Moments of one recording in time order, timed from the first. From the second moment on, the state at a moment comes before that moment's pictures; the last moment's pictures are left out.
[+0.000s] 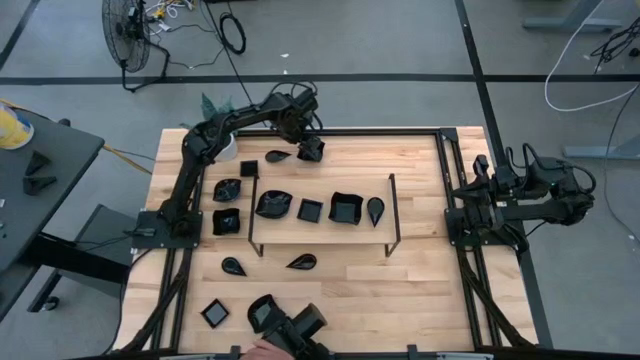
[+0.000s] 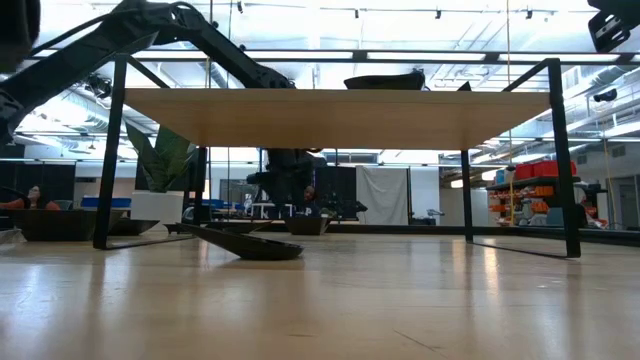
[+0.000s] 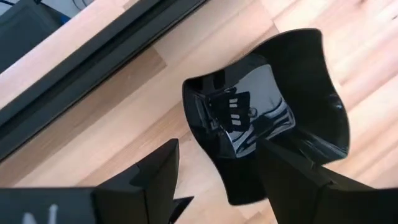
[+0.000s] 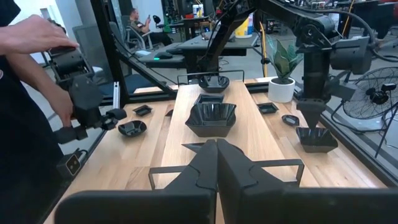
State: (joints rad) left arm 0.69 2.24 1.85 -0.92 0.06 -0.25; right arm 0.06 0.03 0.74 -0.85 0.02 0.09
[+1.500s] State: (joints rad) left arm 0.69 2.29 1.85 -0.89 0.06 -0.25; right arm 0.06 0.03 0.74 -0.85 0.02 0.09
